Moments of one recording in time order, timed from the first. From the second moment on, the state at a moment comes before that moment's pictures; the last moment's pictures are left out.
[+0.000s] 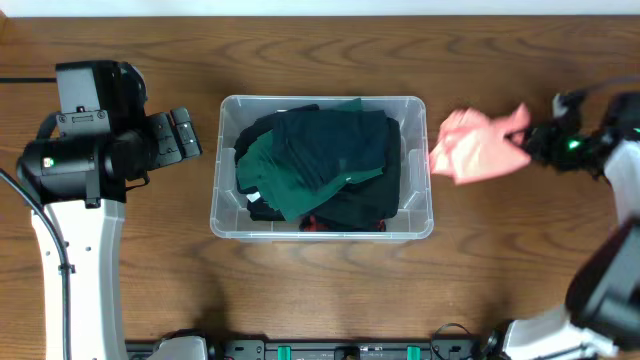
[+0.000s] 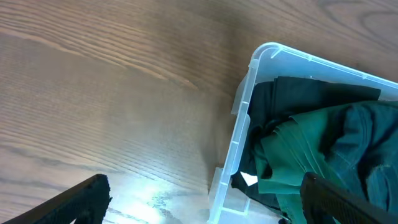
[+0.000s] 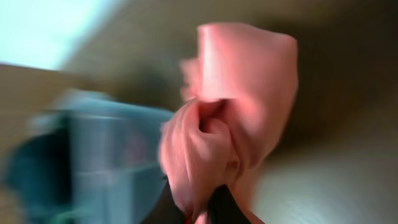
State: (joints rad) left arm 0.09 1.33 1.55 -1.23 0.02 -0.20; right arm -0.45 1.70 1.23 -0.67 -0.86 0.06
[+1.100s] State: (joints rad) left arm 0.09 1.33 1.55 -1.23 0.02 -0.20; right arm 0.52 1.65 1.24 -0.54 -0.32 0.70
